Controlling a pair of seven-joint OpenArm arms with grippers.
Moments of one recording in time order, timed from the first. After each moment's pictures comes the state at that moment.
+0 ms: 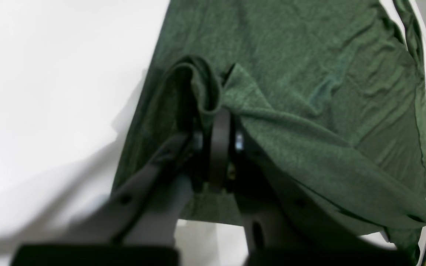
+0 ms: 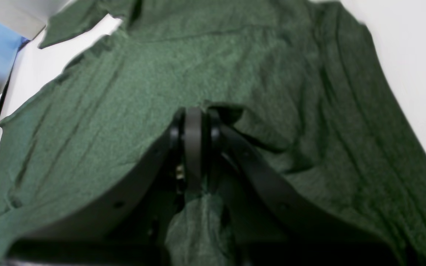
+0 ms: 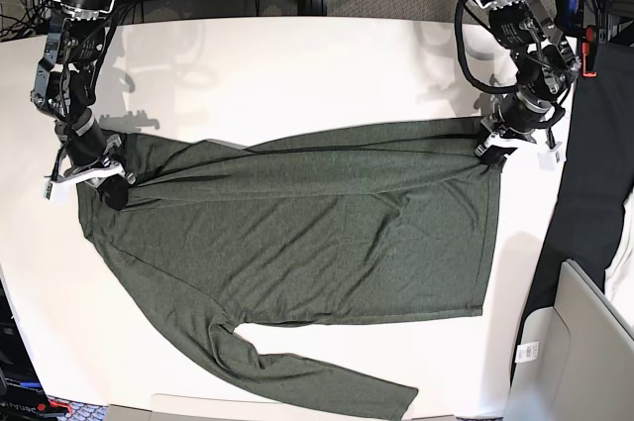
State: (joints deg) left arm -1.8 0.3 -41.3 84.4 -33.7 -16.7 55.1; right arm 1.4 16.6 19.9 77.0 42.8 17.3 -29.4
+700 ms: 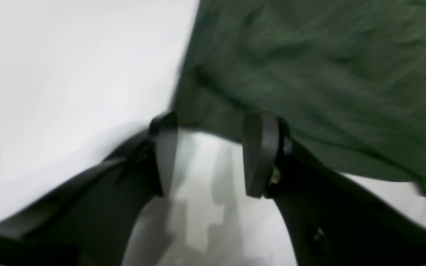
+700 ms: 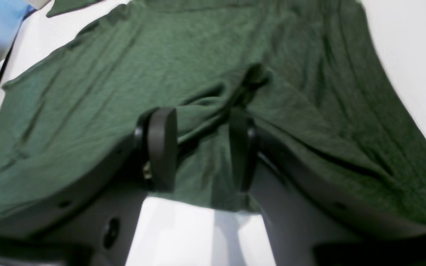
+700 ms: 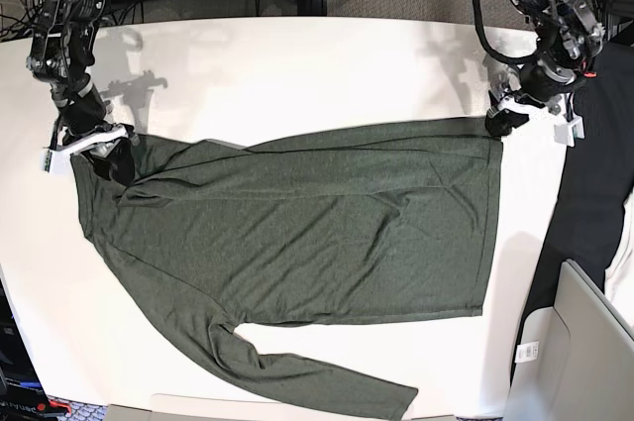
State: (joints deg) left arm 8.4 -1.6 -41.6 100.4 -37.4 -16.7 65.3; right arm -11.1 17.0 20.4 92.5 43.1 17.3 -29.8
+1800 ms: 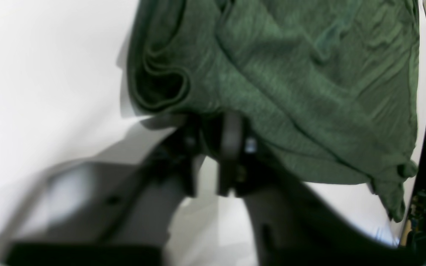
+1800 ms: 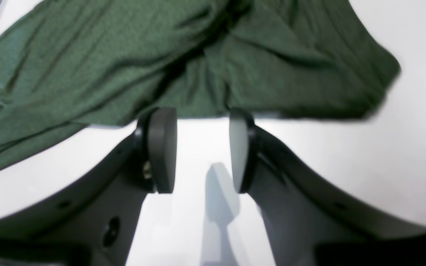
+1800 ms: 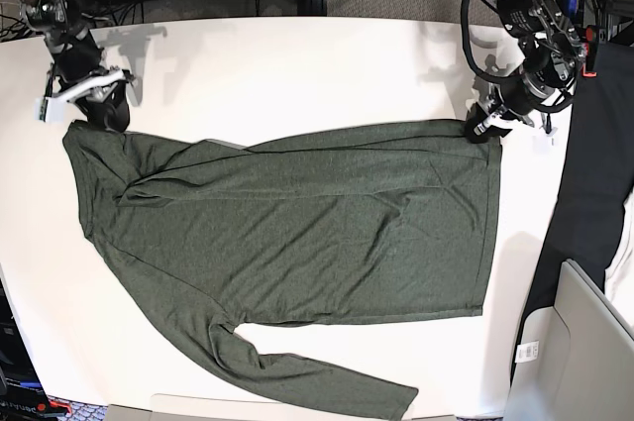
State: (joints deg) left arm 1.5 -1.5 -41.5 84.7 -40.2 -17.1 65.9; right arm -26.8 16.9 24.2 102.0 44.7 17.3 -29.7
